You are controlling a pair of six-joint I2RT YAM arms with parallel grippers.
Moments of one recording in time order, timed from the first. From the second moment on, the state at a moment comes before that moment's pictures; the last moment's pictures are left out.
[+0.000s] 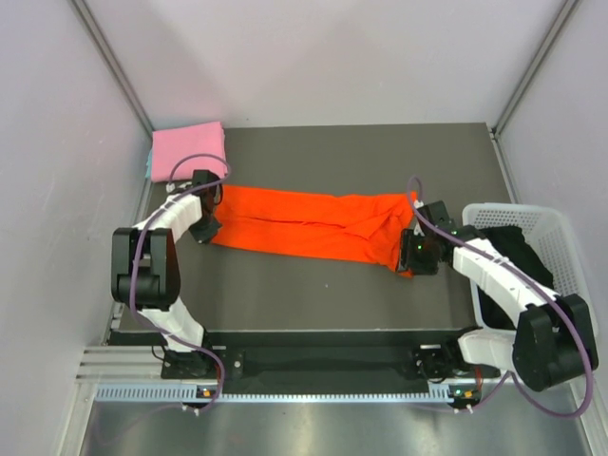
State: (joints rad) left arm -0.04 1.70 1.11 -0.68 -0.37 -0.67; right arm 0.32 1.21 0.75 -0.68 -0.06 0.43
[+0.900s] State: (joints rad) left arm -0.02 1.86 1.22 -0.72 -0.39 -0.66; right arm 0.32 1.35 0.75 -0.59 0.20 0.38
